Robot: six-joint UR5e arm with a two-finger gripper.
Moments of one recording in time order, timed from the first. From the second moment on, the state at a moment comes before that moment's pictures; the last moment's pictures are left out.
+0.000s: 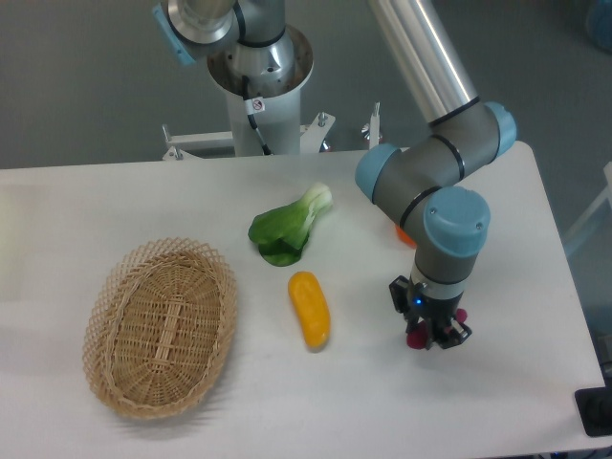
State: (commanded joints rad) arm 2.59 -2.12 -1.47 -0.95 1.56 1.41
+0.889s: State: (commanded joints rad) arm 2.67 -2.16 -1.18 -1.24 1.55 1.36
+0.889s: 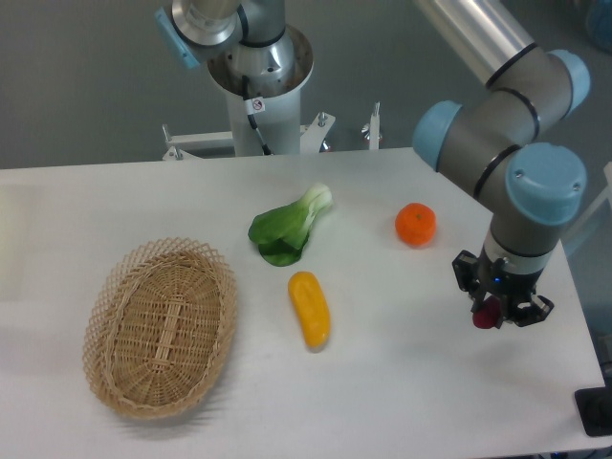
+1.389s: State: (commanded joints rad) arm 2.67 -2.17 -1.18 -1.23 1.55 1.36
